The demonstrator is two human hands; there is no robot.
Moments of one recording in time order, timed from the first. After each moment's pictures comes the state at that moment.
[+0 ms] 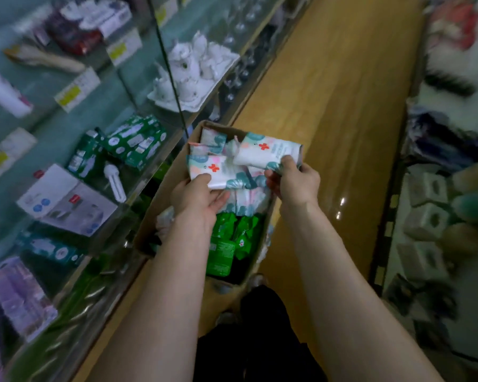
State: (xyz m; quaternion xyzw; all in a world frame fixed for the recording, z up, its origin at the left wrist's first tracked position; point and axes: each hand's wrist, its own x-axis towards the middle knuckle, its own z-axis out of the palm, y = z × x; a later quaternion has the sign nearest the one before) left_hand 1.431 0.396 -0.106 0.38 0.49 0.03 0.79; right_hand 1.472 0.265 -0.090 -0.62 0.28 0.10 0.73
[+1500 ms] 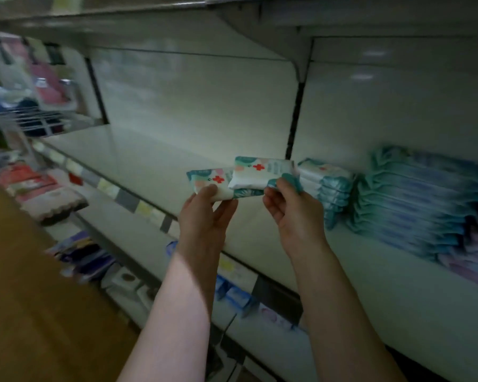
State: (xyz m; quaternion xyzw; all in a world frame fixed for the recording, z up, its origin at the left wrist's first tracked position) left_hand 1.360 -0.326 0.110 0.39 -0.02 -0.47 0.79; right_hand 1.250 -0.366 0.117 -0.29 0.35 -0.57 0.68
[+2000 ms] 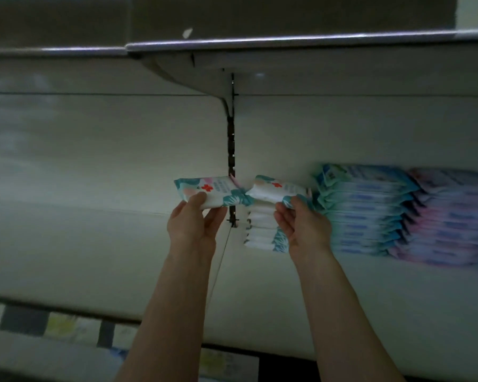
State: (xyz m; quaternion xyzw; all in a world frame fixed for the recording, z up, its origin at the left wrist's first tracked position) left_hand 1.373 -0.442 0.137 0.36 -0.12 -0.61 0.70; right_hand 1.225 -0.446 0.121 -0.15 0.39 -0.73 0.54
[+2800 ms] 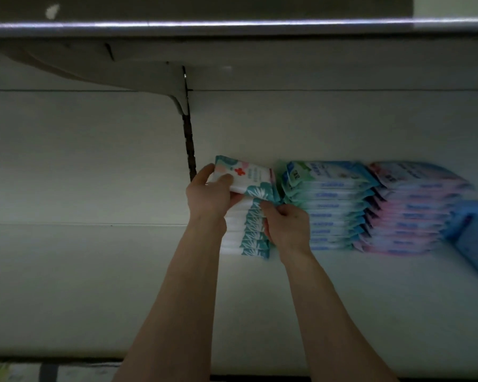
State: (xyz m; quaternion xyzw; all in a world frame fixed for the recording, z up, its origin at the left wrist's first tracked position) left_hand 1.292 -0.486 0.162 0.43 -0.33 -0.56 0.62; right_hand 1.186 -0.469 0.099 -0.35 0.63 -0.62 0.32
